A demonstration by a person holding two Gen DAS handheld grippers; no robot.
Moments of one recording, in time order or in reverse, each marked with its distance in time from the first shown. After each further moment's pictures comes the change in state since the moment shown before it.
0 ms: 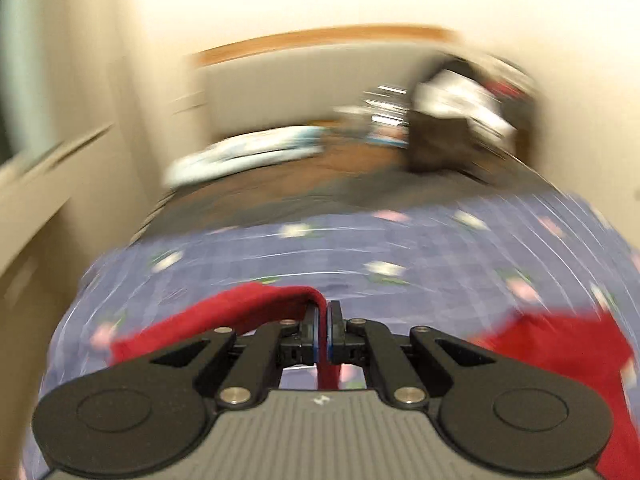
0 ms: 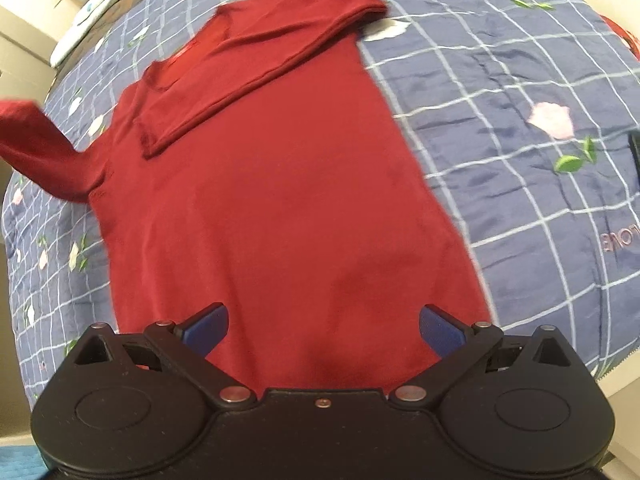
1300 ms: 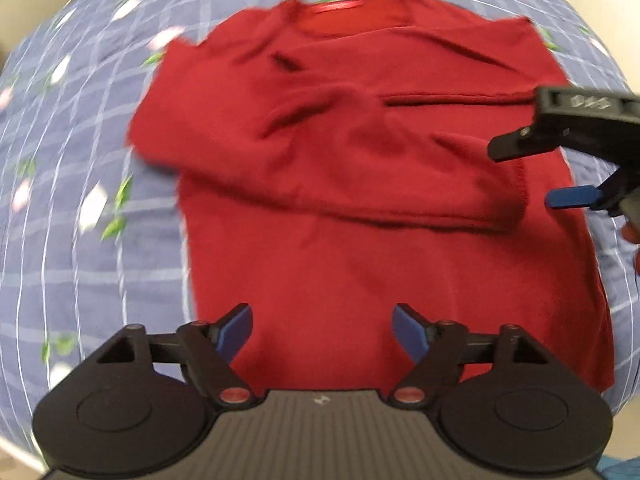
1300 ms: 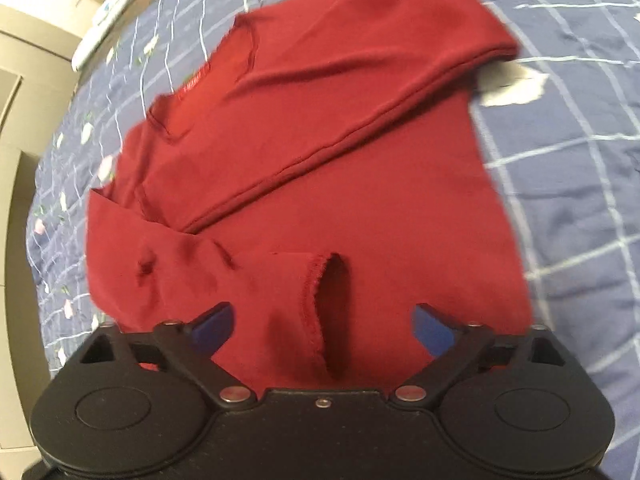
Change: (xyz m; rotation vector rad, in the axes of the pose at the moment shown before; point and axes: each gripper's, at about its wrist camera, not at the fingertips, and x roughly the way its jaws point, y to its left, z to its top) left arm -0.007 -0.165 -0.182 -0.146 0.710 -0.097; right arm 0.099 0.039 0.147 -0.040 0.080 0.154
